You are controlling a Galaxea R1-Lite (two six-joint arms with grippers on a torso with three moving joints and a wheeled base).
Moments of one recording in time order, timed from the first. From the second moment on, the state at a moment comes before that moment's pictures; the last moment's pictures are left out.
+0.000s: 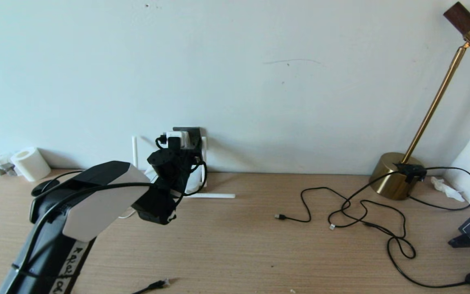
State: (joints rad) left arm -0.30 2.56 -1.45 -1.40 0.26 0.11; right arm 0.00 0.00 -0.01 0.00 -0.03 0.04
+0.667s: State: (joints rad) left arm -0.29 2.48 -1.32 -1.43 0.26 0.11; right arm 0.00 0.00 -0.01 0.00 -0.03 0.04
